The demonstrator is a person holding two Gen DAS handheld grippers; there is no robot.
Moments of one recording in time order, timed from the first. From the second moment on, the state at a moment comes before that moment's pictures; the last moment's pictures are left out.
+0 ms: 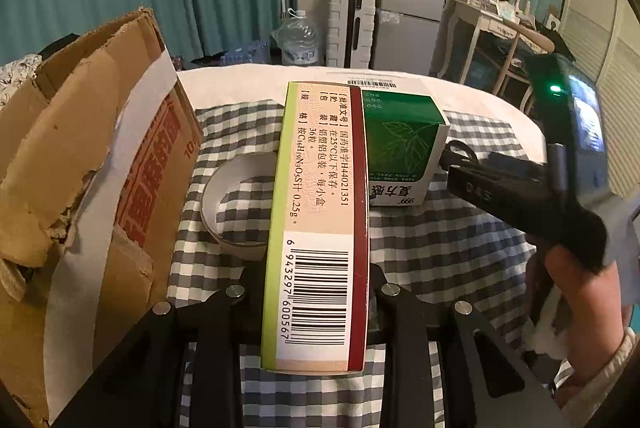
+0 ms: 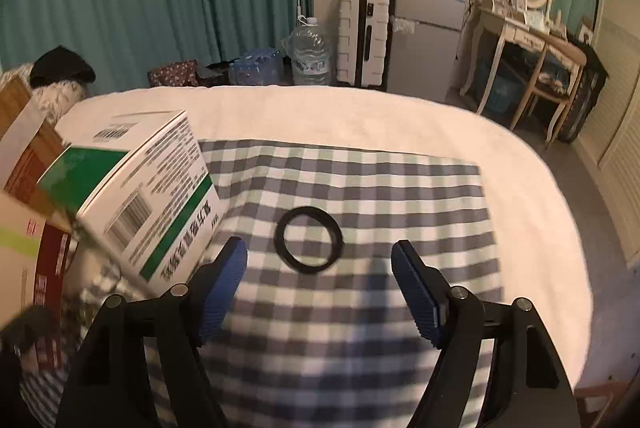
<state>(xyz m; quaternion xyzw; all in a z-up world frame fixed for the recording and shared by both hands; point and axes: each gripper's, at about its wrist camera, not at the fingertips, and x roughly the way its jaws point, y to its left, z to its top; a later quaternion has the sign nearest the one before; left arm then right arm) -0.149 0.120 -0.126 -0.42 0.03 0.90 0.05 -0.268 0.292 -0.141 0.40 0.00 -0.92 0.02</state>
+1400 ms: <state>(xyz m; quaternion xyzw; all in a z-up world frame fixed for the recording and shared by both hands) -0.075 -0.082 0.017 -0.37 -0.09 0.93 0.05 -0.087 0.083 0.047 0.38 -0.05 -0.89 0.26</state>
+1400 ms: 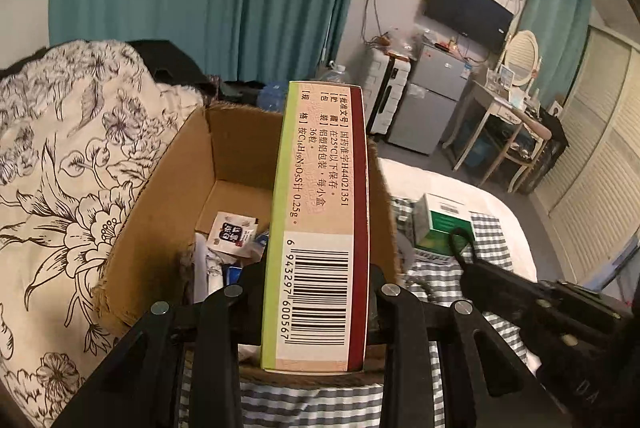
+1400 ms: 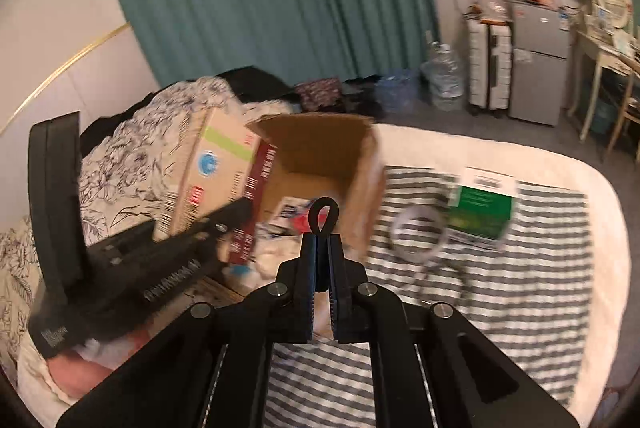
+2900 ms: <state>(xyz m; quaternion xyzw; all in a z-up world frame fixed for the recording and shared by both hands) -0.044 0.101 -0.069 -0.39 0.05 0.91 0.13 -0.075 0.281 0.005 0.37 -0.10 -0.92 0.09</state>
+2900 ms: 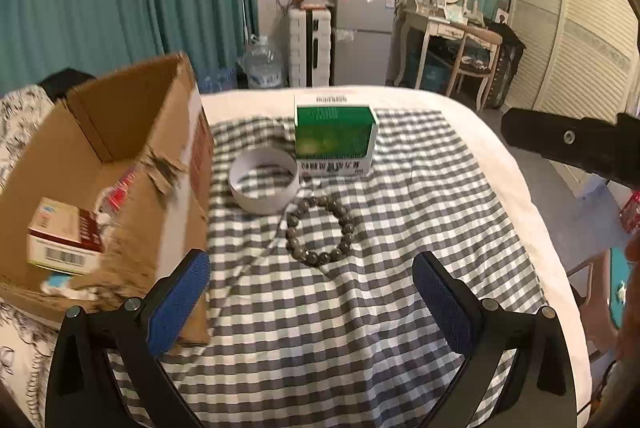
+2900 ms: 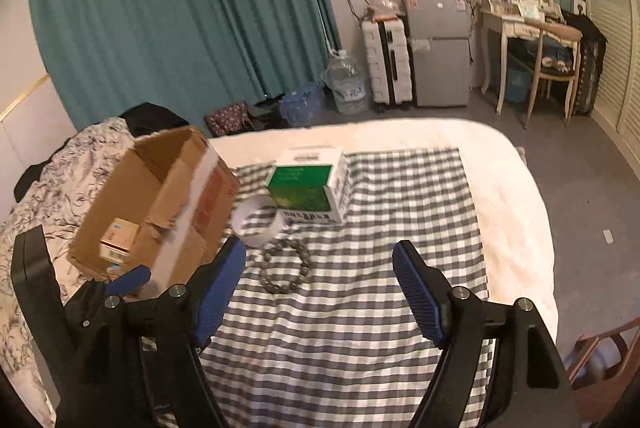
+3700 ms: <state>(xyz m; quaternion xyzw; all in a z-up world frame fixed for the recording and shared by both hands) -0.045 0.106 -0.088 -0.41 0.08 0.90 0.13 -0.072 0.279 0.008 0.37 -0.10 -0.92 0.09</state>
